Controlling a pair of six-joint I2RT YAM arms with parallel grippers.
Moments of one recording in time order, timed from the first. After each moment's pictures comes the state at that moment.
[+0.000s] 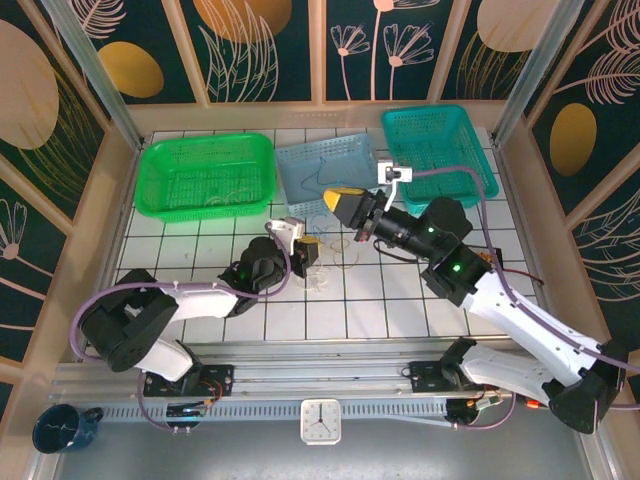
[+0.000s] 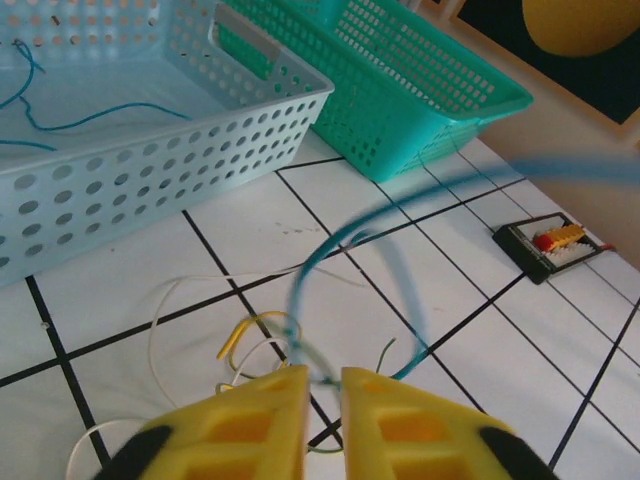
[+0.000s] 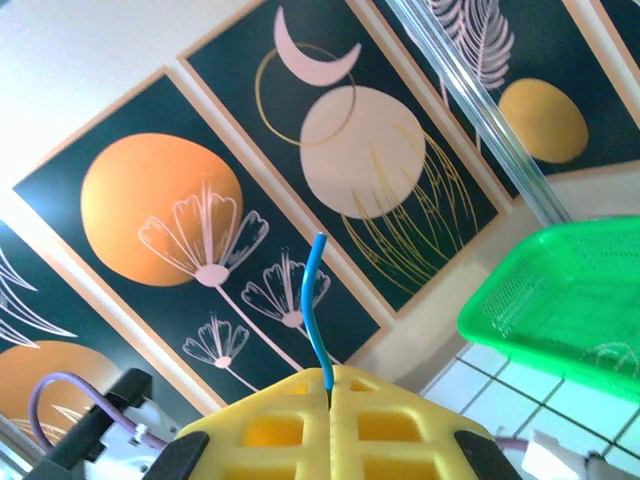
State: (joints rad) left arm -0.77 1.50 0.49 0.74 0.05 -0.41; right arm 0.79 0.98 0.93 0.28 -0.36 0.74
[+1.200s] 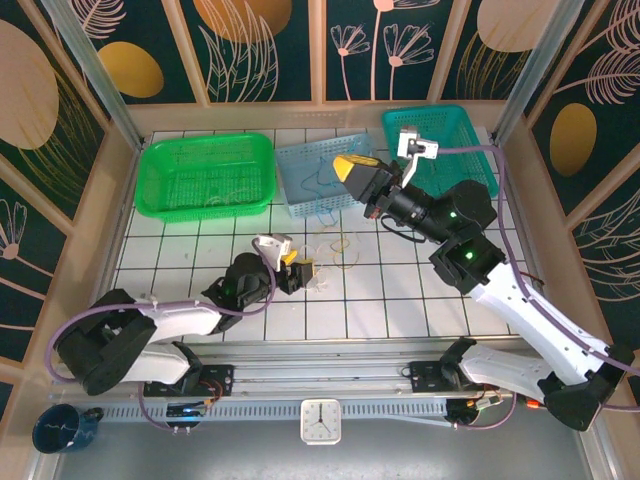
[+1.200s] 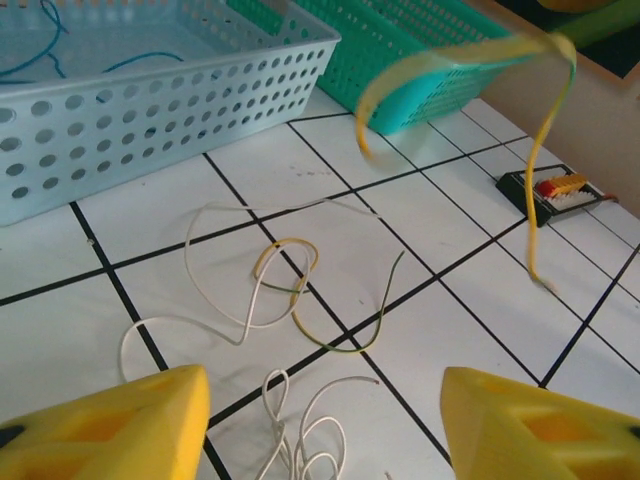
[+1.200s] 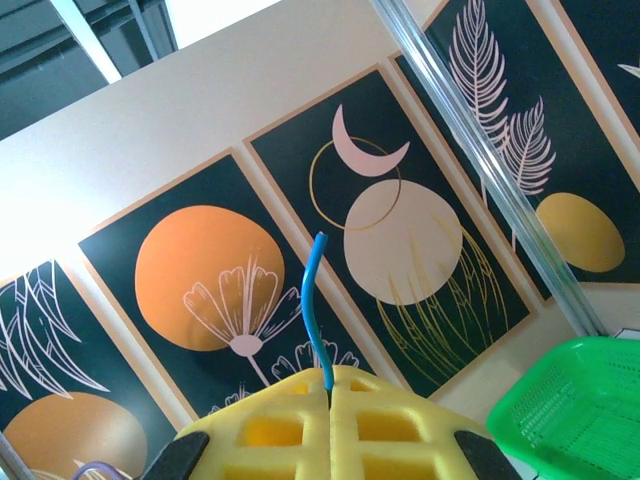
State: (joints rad) left arm -0.77 1.32 0.32 0.69 0.07 -0.37; right arm 0.75 1.03 1.10 0.30 -0.37 0.72
